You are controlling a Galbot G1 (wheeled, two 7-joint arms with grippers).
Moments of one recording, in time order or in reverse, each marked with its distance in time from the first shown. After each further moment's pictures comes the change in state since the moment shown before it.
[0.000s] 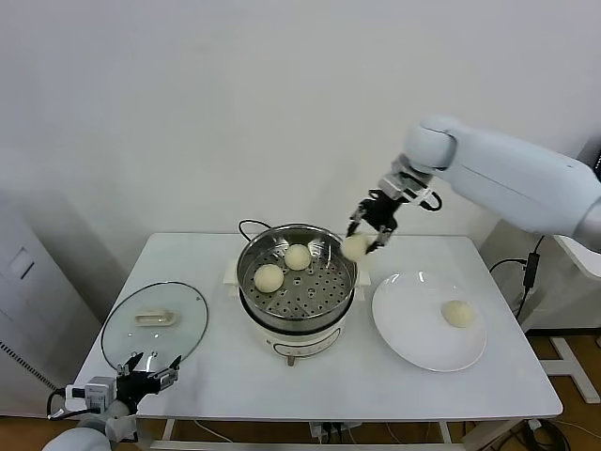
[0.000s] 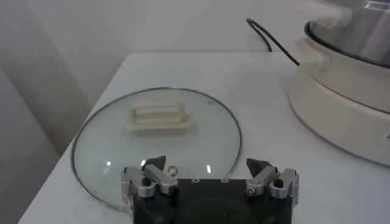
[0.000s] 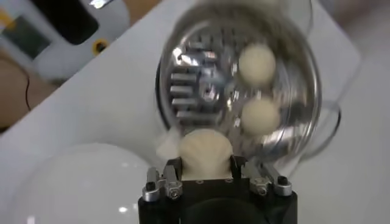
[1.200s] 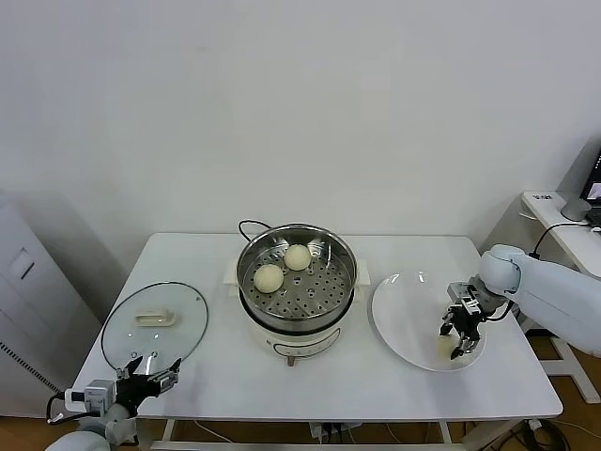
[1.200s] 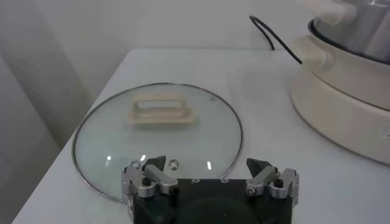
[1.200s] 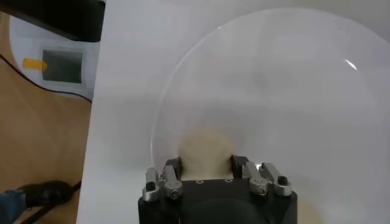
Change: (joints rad) left arm 0.013 -0.019 -0.013 -0.001 0.000 0.002 0.003; right arm -0.499 -0.388 0.083 -0.070 -0.122 -0.474 0.101
